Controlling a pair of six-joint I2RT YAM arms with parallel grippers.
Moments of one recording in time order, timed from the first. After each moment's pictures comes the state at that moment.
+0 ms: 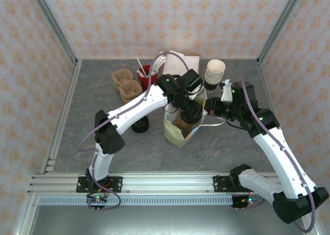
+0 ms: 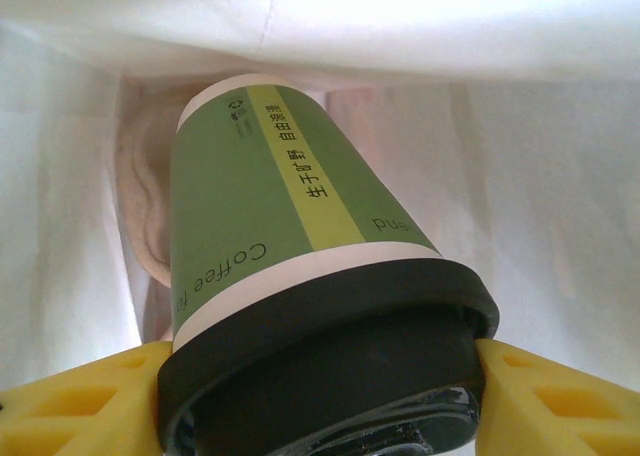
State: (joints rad) left arm -0.86 2.05 2.16 -1.24 0.11 -0.34; right arm 0.37 0.96 1.13 -0.83 -0.35 0.55
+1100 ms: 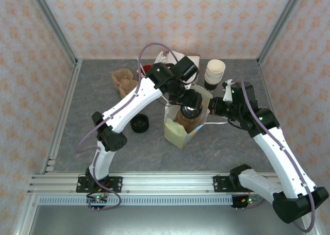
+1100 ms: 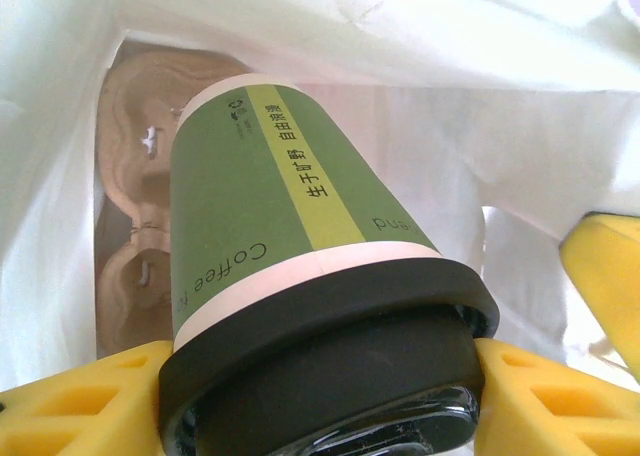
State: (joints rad) left arm -0.82 2.09 2.44 -1.45 0.21 -0.59; right arm 0.36 0.97 1.13 -0.86 -0.19 0.52
